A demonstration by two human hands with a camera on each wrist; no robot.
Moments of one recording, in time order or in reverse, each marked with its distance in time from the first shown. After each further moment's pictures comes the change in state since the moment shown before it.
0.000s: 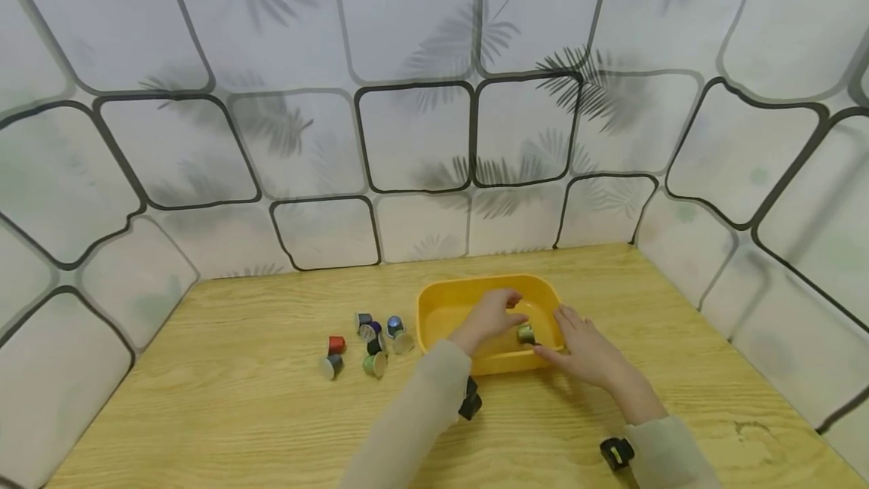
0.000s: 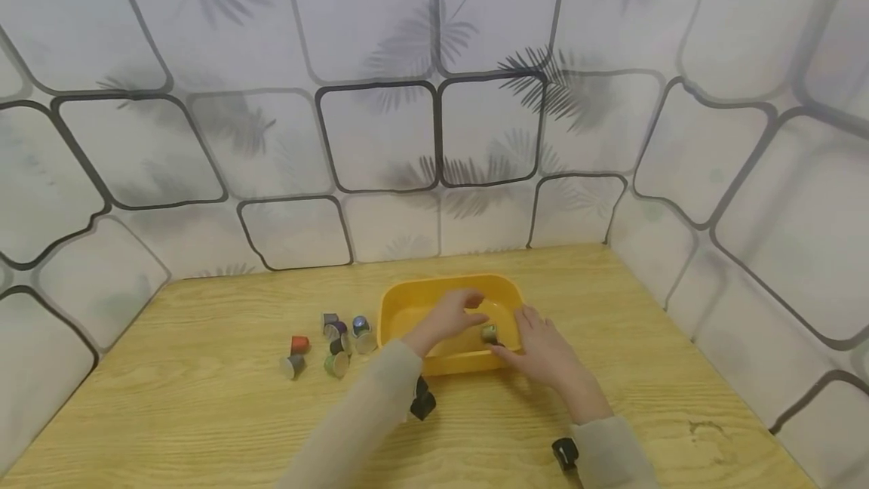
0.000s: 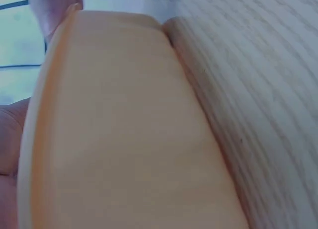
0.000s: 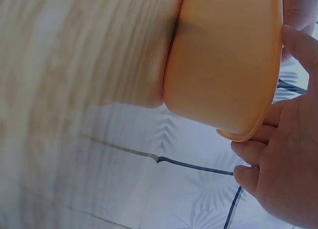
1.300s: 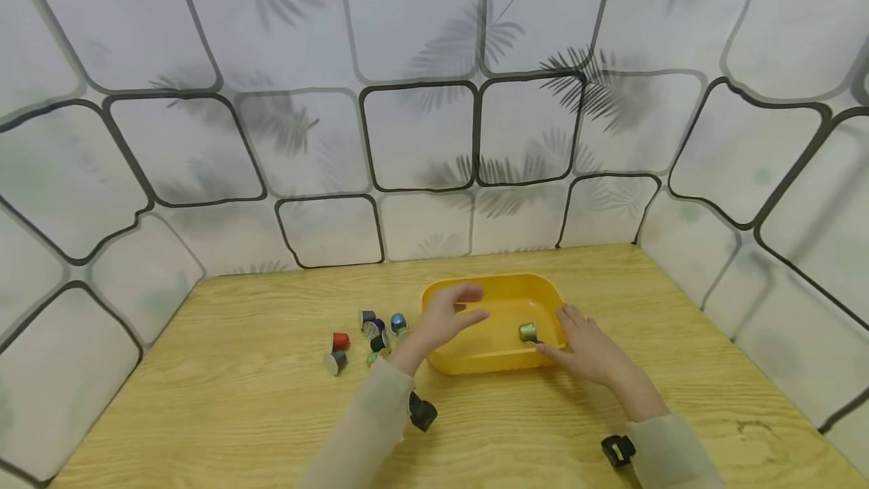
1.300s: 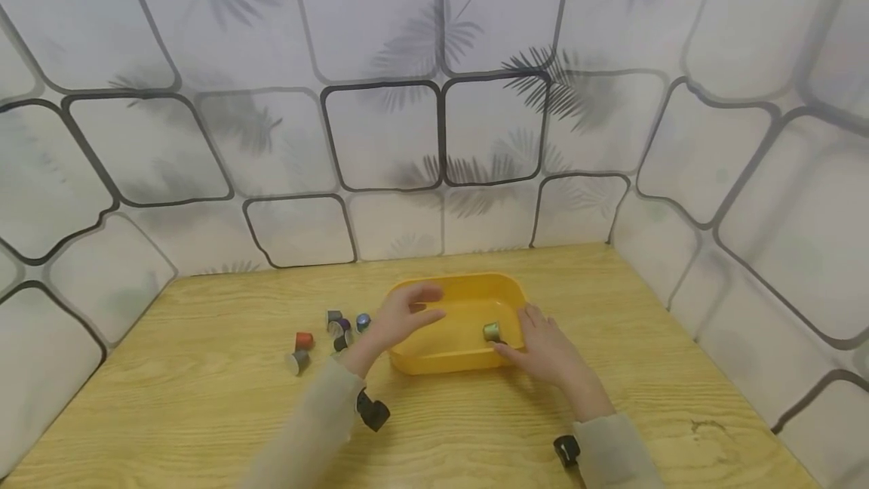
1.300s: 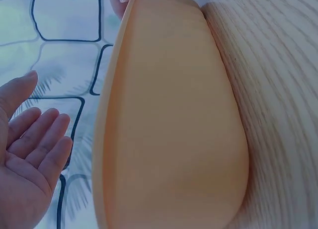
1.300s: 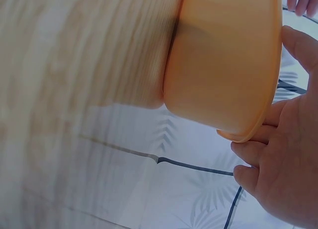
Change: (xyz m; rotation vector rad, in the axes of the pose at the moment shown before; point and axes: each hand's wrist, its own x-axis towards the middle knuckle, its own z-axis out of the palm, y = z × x) left_hand -0.059 -0.030 -0.050 -0.314 0.161 0.161; right_hand -0.002 0.000 -0.001 0.020 -0.010 0.001
